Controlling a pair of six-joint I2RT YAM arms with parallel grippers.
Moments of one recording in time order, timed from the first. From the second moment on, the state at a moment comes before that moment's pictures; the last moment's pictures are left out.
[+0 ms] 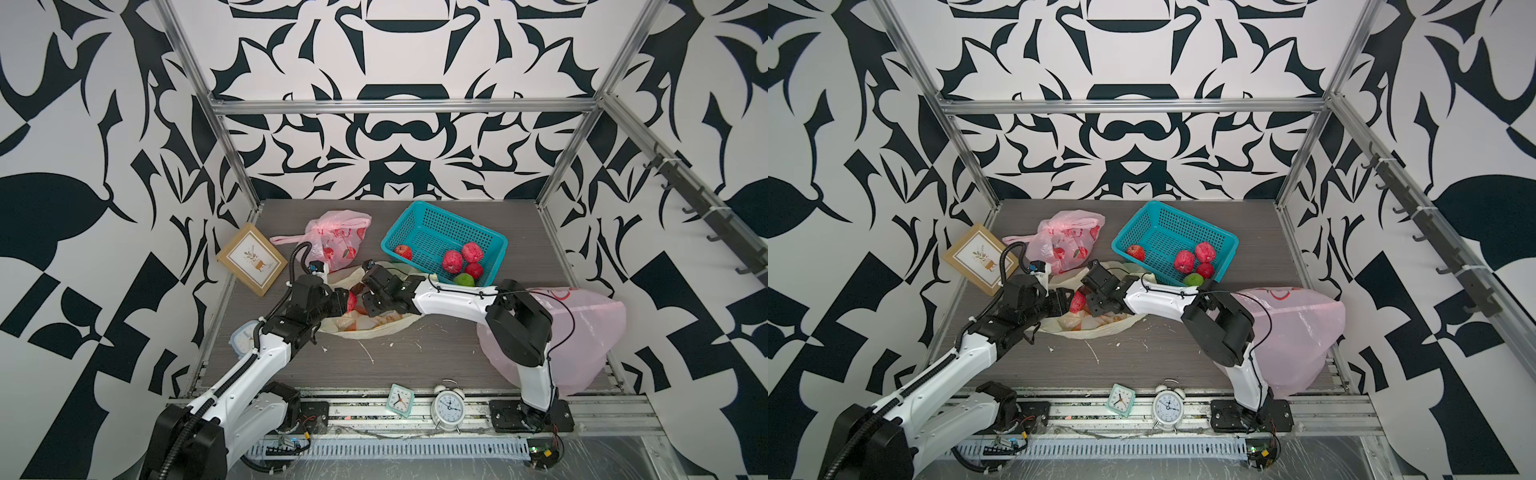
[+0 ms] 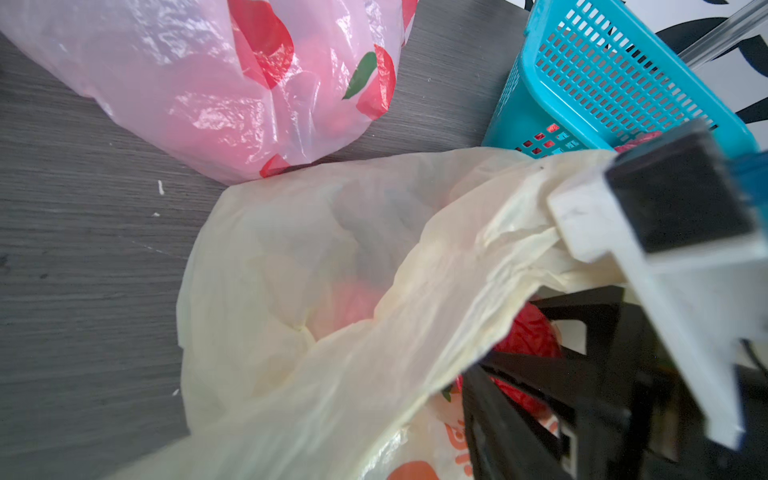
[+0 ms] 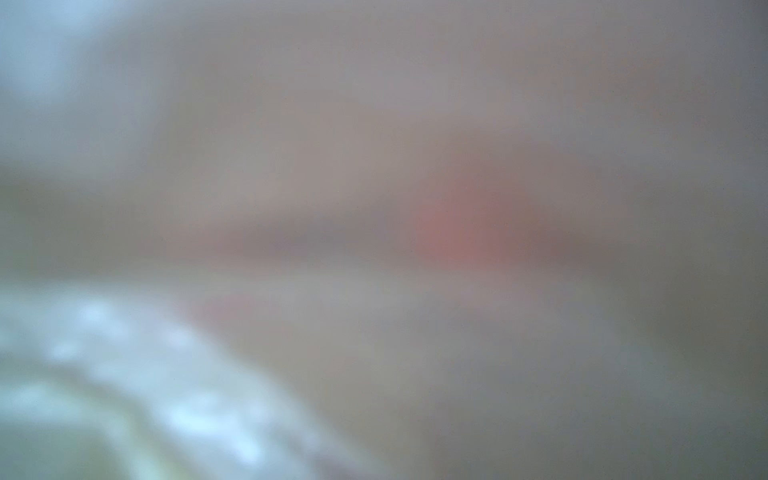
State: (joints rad) left arm -0.38 0.98 0.49 -0.18 0.06 -0.42; right arm 0.98 1.96 1.39 -0.36 0.06 0.46
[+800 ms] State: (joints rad) left arm -0.54 0.95 0.60 -0.24 0.04 -0.24; right arm 0.70 1.27 1.25 -0.24 -0.41 0.28
